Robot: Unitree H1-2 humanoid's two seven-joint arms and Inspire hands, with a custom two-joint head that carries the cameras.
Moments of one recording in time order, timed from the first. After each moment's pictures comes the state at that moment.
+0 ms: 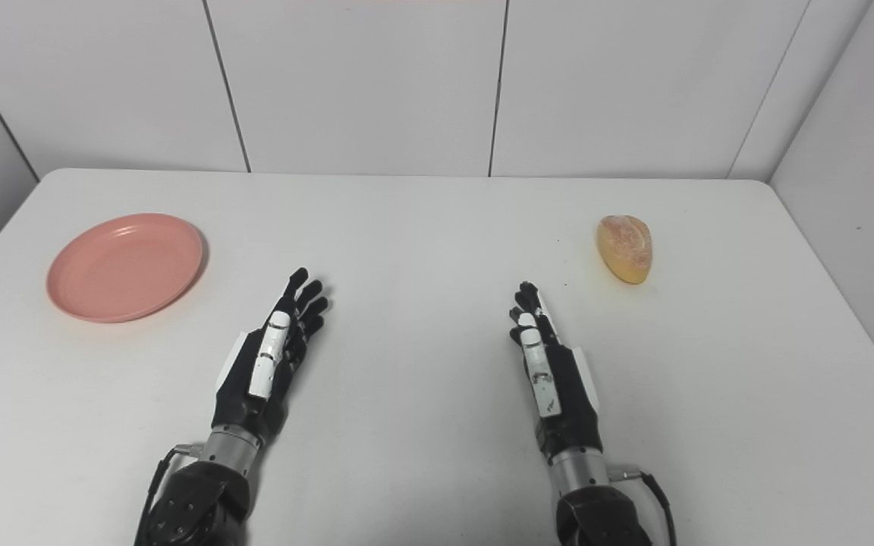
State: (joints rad) left arm -0.04 -0.02 -0.08 -0.02 -0.09 0.02 -0.10; right arm 0.00 0.04 0.07 -0.06 0.03 0.01 0.05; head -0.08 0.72
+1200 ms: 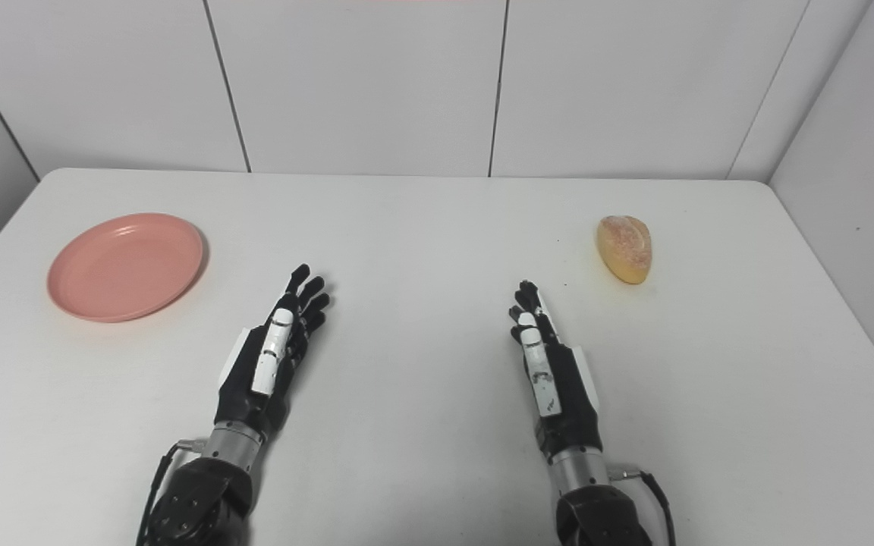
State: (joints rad) left arm -0.05 -0.03 -0.08 0.01 -0.07 -0.02 -0.09; right arm 0.00 0.03 0.06 -0.05 0.04 0.00 0.06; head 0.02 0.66
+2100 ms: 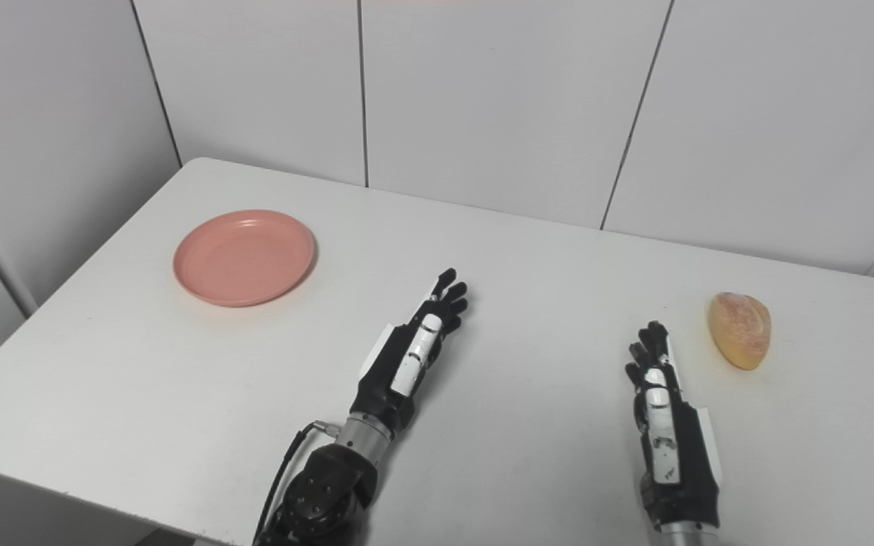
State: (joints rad) left arm -0.13 -0.12 -0.13 0.16 0.00 -0.14 -0.04; right arm -0.04 -0.05 0.03 0.02 0.13 -0.14 0.14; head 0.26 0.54
